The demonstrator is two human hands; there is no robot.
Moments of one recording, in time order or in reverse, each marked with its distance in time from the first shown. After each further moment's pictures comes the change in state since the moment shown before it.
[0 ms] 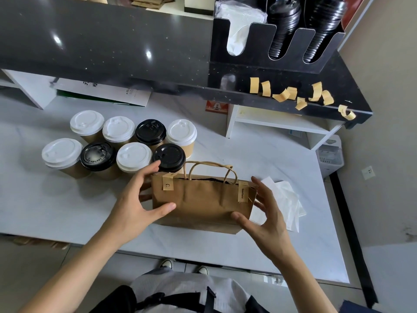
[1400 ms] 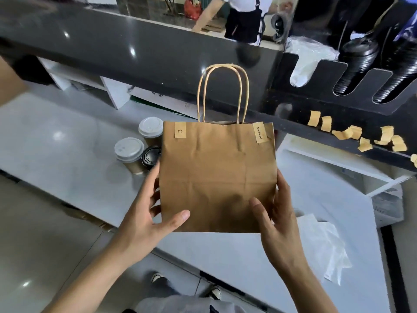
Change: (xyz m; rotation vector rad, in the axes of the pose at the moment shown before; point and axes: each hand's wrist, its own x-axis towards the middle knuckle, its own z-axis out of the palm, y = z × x) left_hand -0.055 0.044 -0.043 -0.218 0.224 -0.003; right_hand 0.034 -0.096 0.052 0.203 -0.122 -0.095
